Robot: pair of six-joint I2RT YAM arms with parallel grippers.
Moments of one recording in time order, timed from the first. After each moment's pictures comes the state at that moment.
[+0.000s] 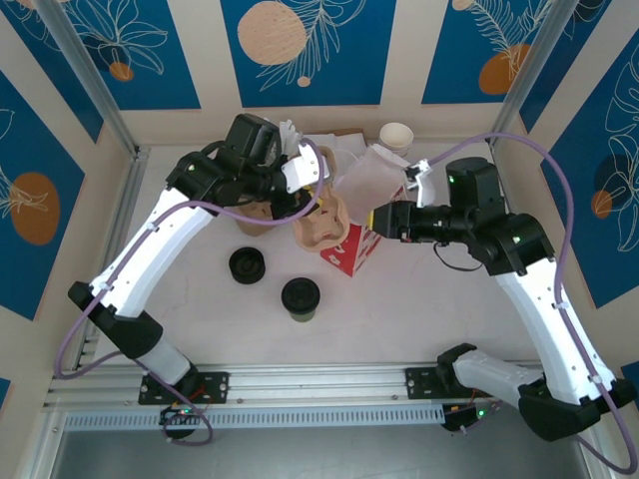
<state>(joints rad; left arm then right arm) -0.69 1.60 1.96 -1.08 0.37 0.56 0.41 1.06 1.45 -1.03 -0.51 0.52</state>
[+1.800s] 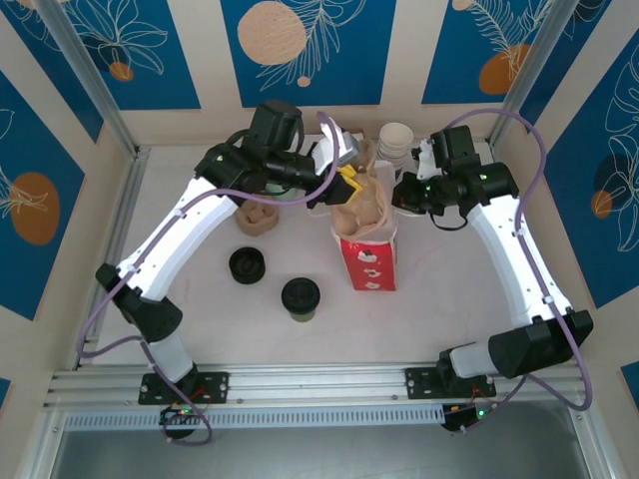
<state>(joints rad) -0.73 1.75 2.08 -0.88 0.66 0.31 0.24 1.38 1.59 -1.16 -0.31 0.40</state>
